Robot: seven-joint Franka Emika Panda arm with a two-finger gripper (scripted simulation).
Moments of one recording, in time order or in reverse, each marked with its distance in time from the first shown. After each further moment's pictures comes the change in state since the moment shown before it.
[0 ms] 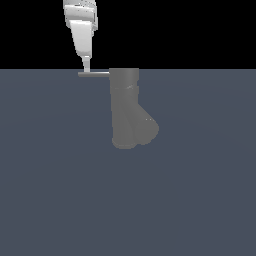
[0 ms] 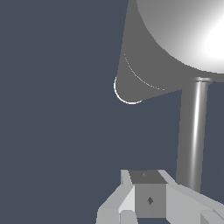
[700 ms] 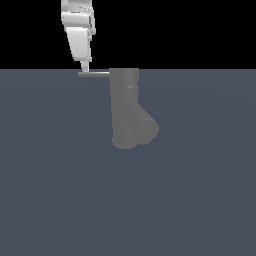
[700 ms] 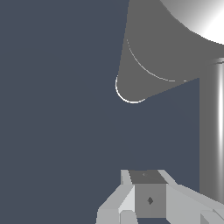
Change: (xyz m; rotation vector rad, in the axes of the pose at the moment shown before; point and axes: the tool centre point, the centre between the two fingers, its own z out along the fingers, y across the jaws) arm -0.005 -0.008 0.011 0.007 0.023 0.053
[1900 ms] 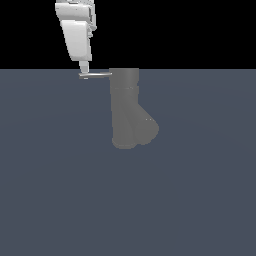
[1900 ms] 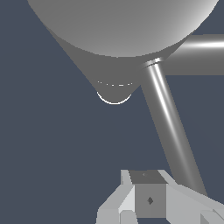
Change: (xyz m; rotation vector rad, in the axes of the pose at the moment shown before) arm 0.004 0.056 0.000 0.010 -0.001 0.001
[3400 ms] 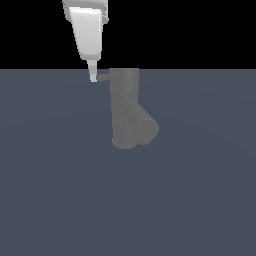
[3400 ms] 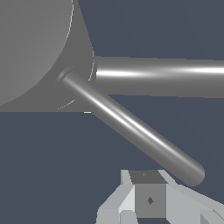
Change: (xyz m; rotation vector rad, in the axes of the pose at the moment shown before) arm 0.027 0.074 0.000 -0.002 -0.001 -0.033
